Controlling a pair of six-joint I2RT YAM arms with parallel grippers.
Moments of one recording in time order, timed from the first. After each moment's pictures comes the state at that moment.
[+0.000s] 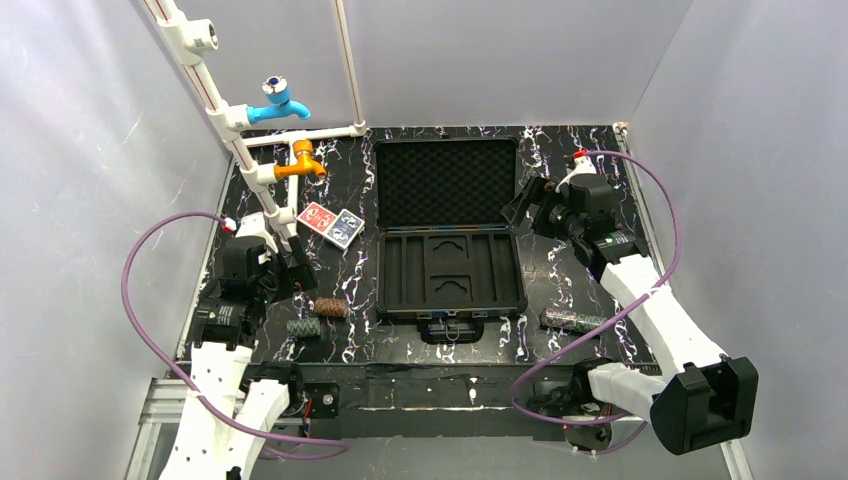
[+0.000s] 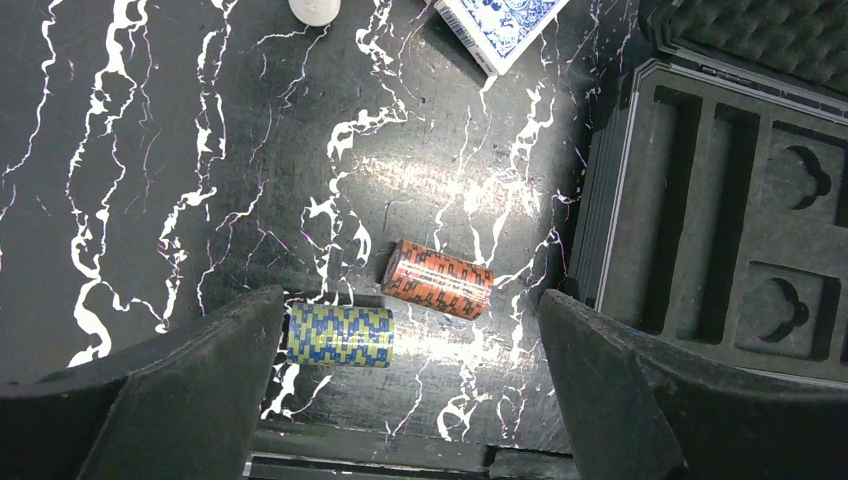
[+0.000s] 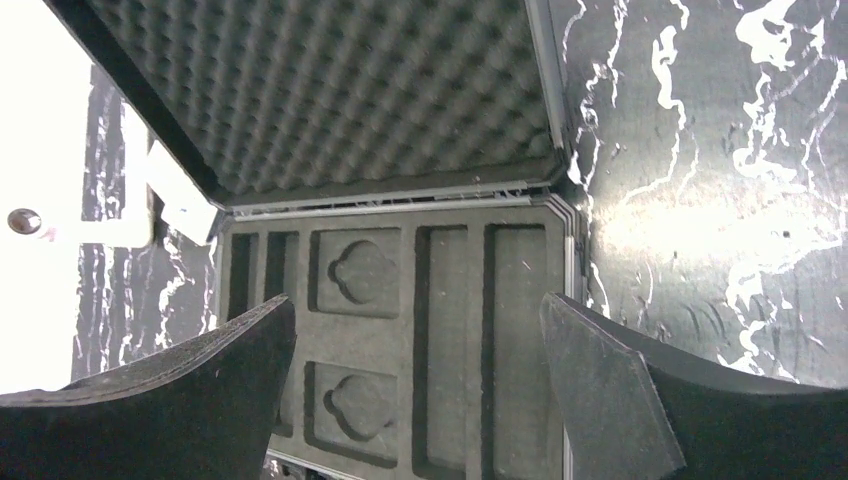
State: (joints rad) left arm -0.09 0.64 0.83 -0.91 -0.09 -0.34; right arm 0.29 1.10 0.91 -0.30 -0.14 0.55
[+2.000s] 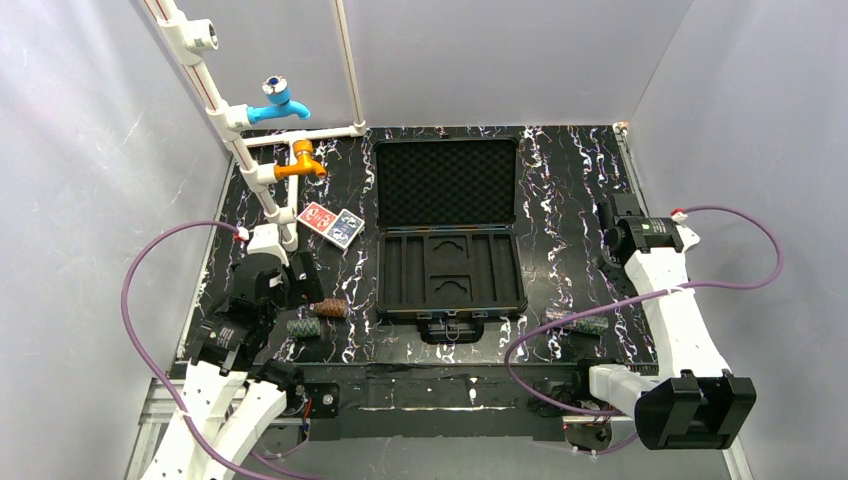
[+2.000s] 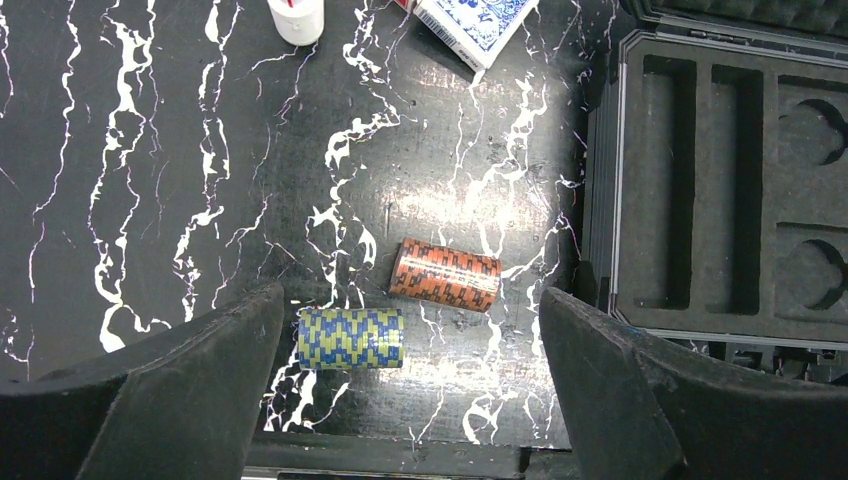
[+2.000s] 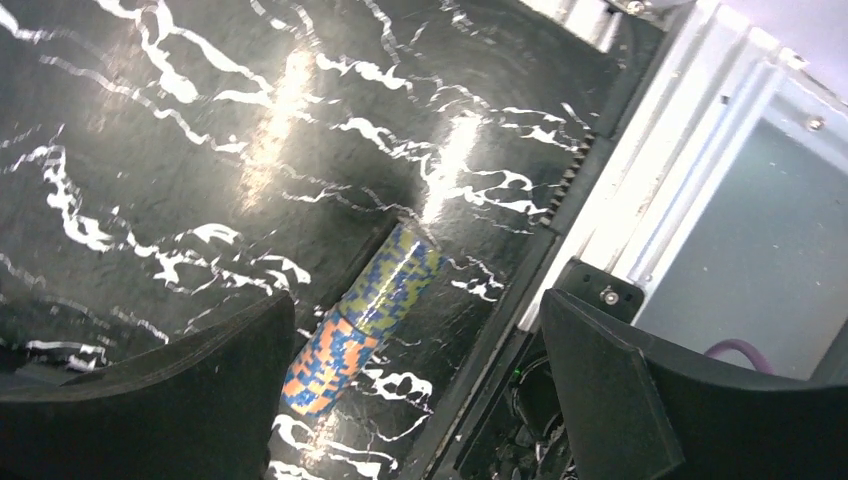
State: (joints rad) left arm -0.31 0.53 0.77 -0.90 -0.27 -0.34; right arm 0.07 1.11 1.07 -1.33 0.59 1.00
